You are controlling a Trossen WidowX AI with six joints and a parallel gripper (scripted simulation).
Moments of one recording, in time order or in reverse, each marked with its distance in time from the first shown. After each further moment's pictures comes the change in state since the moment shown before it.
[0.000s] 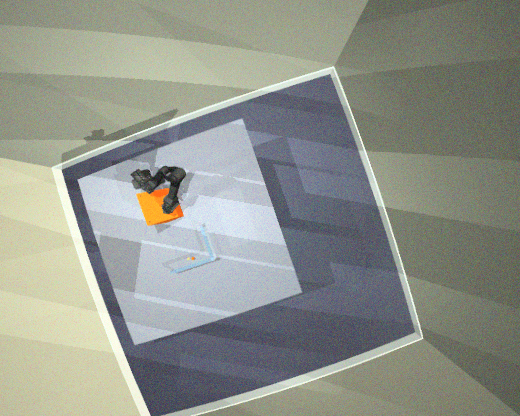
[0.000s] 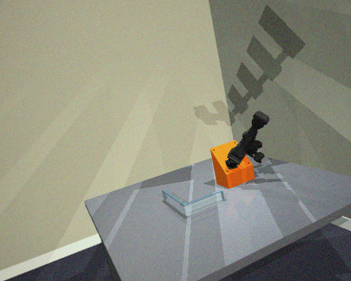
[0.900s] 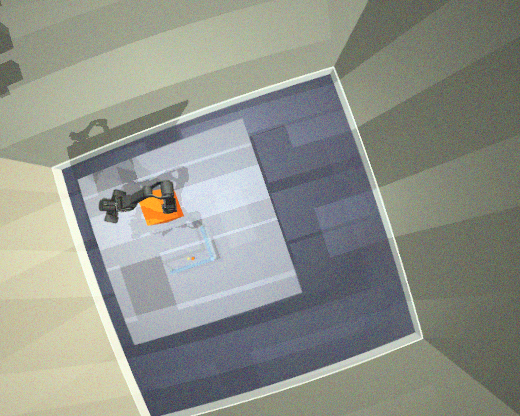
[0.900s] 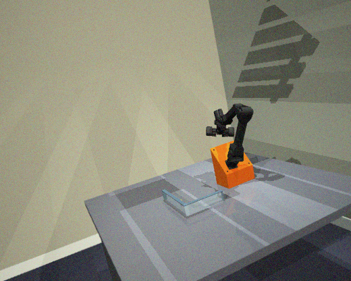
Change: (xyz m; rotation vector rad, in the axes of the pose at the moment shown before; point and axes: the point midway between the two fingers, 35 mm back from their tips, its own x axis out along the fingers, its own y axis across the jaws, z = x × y) arm -0.172 0.216 -0.068 -0.848 -0.138 0.706
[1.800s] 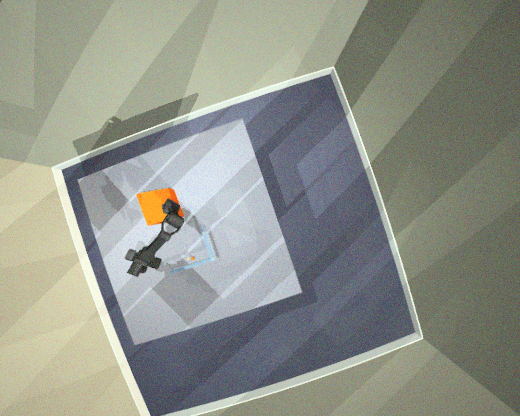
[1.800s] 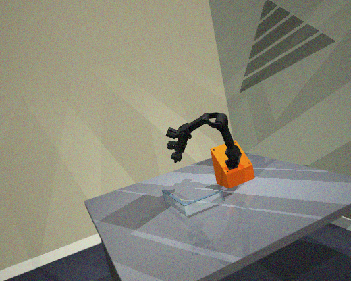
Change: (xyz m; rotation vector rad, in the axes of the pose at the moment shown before) arm -0.122 0.277 -0.214 -1.277 0.312 0.609
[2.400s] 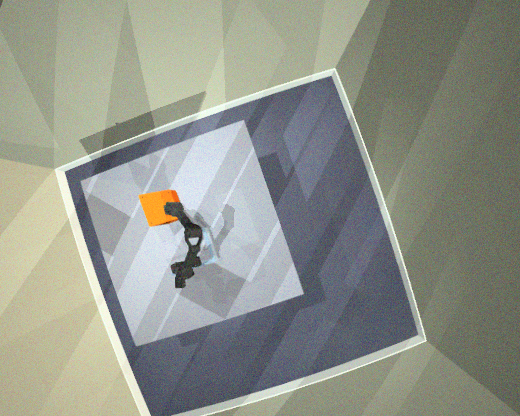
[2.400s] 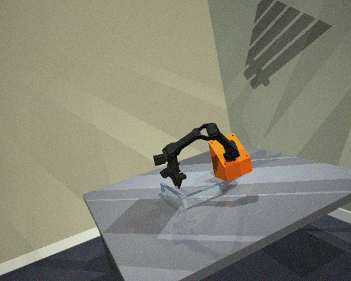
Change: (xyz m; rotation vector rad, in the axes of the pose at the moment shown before) arm 0.030 0.243 -0.075 -0.624 0.373 0.462
